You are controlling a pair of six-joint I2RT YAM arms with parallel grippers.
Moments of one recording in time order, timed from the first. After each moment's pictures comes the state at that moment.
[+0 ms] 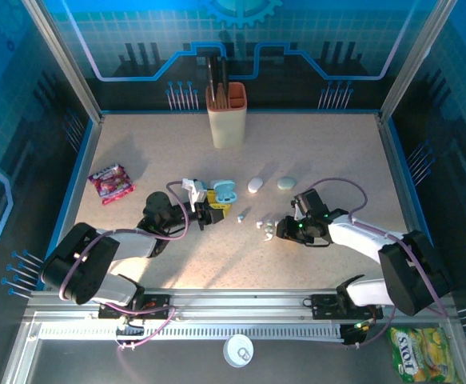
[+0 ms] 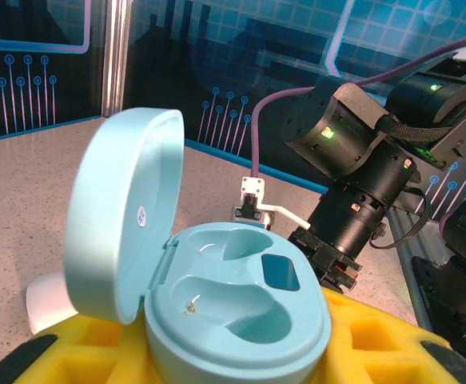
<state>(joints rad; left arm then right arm) -0.42 1.42 0.34 1.12 0.76 -0.24 0.44 1.33 0.55 -0.33 -0.28 0.65</state>
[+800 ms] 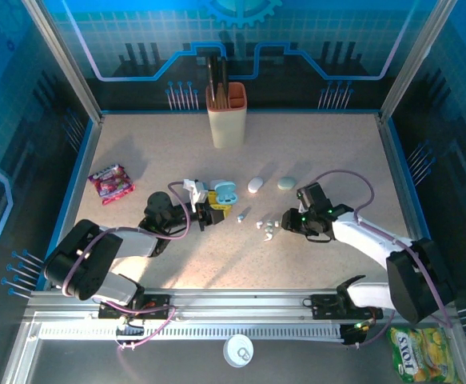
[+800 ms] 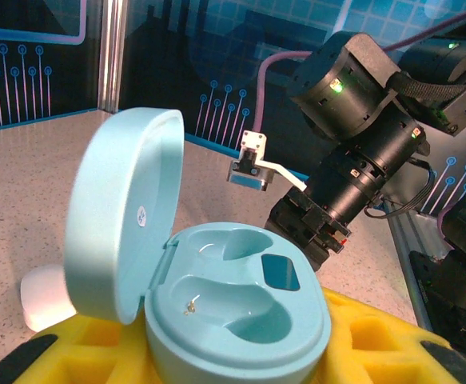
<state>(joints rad) -0.42 1.45 0.34 1.14 0.77 -0.24 0.44 1.30 0.64 -0.45 -0.10 0.60</state>
